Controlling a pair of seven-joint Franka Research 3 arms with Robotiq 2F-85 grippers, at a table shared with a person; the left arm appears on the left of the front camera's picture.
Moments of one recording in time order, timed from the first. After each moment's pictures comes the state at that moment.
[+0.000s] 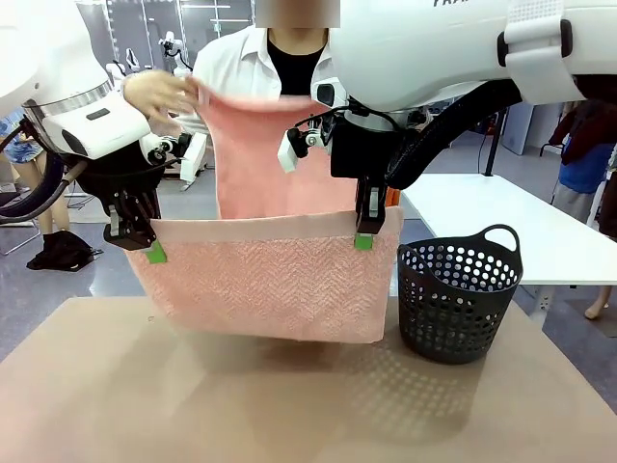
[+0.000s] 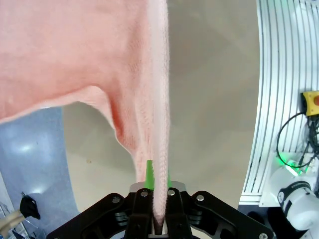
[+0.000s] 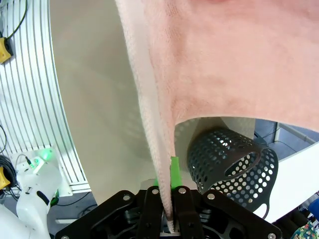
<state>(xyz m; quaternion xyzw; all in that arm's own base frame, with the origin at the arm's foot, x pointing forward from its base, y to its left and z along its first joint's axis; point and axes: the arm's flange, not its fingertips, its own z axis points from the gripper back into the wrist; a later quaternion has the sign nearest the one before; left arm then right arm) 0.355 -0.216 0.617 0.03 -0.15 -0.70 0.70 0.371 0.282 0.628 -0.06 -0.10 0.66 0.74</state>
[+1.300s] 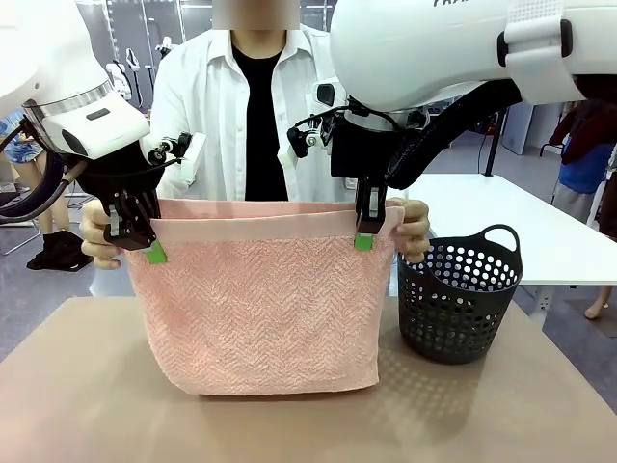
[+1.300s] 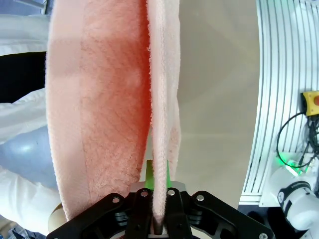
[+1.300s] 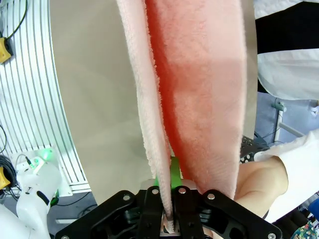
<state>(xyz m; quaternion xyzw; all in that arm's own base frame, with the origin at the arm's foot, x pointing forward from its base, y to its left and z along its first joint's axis) 0.355 -0.216 0.617 0.03 -0.15 -0.70 0.70 0.371 0.282 0.628 -0.06 -0.10 0.66 0.74</state>
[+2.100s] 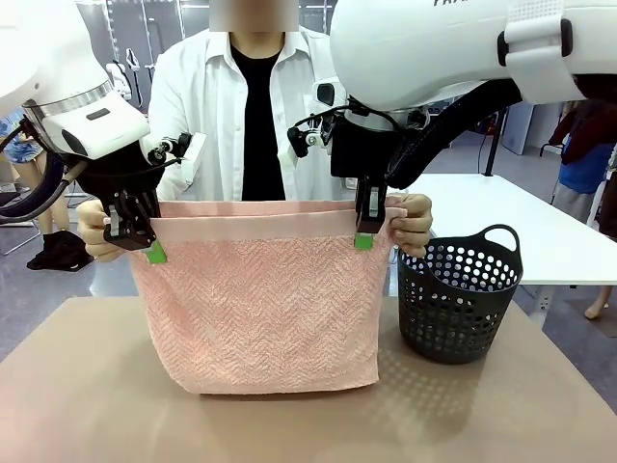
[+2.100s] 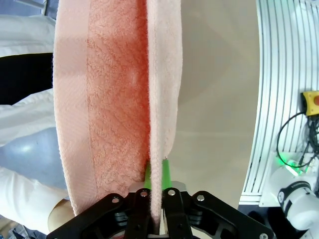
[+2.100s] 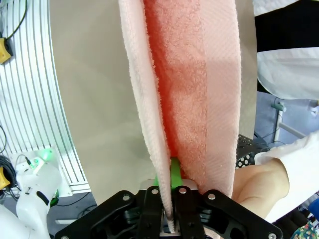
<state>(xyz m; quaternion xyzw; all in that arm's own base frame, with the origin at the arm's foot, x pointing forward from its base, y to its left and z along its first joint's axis) 0.355 -0.216 0.617 0.03 -0.15 -0.70 0.70 0.372 0.282 0.630 -0.06 -0.10 0.66 0.74</state>
